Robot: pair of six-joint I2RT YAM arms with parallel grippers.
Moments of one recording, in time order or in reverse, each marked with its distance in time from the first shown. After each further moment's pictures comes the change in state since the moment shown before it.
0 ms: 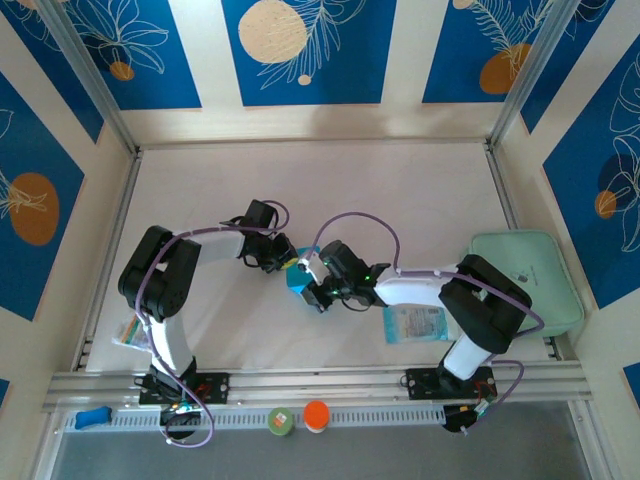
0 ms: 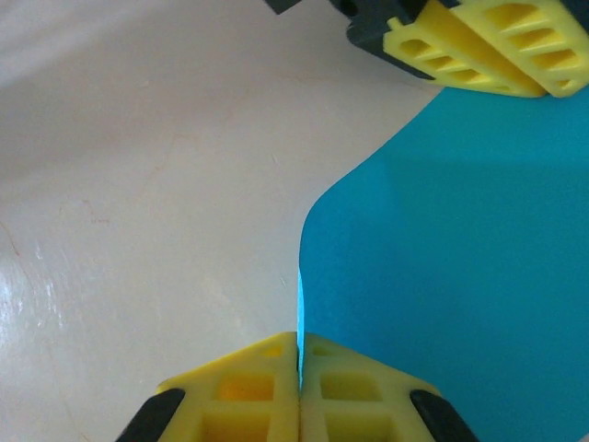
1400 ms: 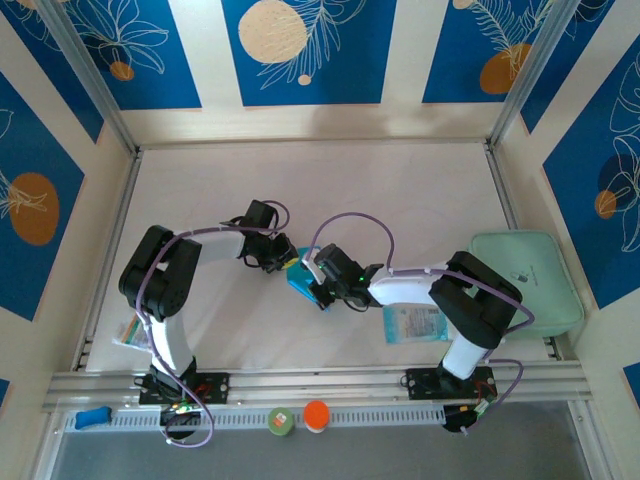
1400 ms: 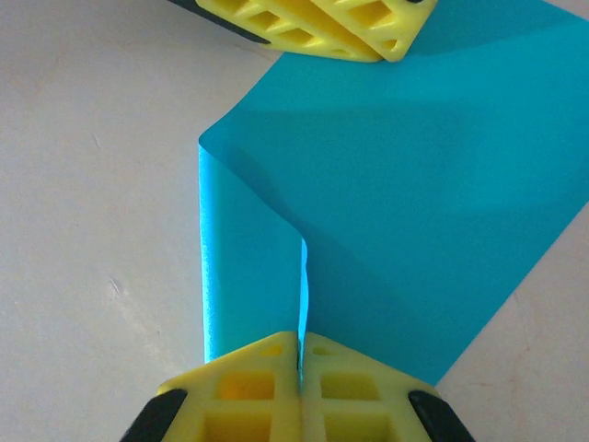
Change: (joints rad) left arm 0.000 0.006 -0.002 0.012 0.008 0.003; right arm 0.007 0.053 0.023 -0.046 0.251 -0.016
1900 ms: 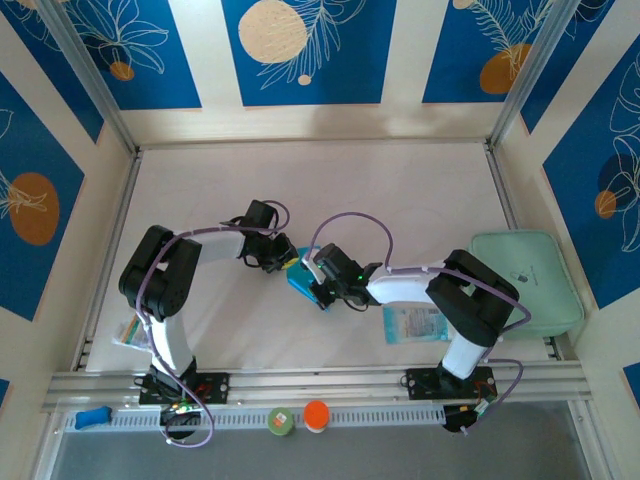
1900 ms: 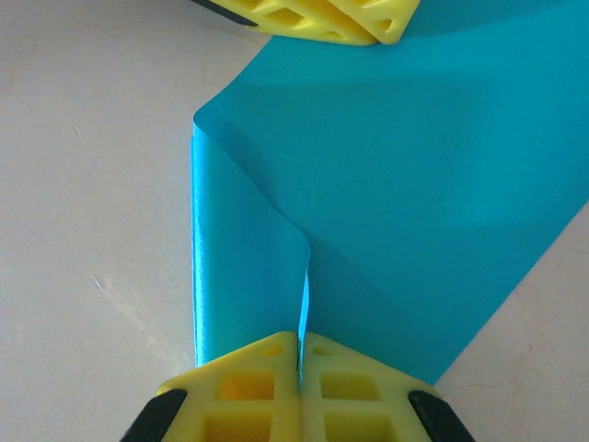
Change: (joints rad) left arm 0.000 0.000 0.001 0.000 0.000 0.000; right arm -0.005 0.018 0.012 -0.017 -0.006 0.000
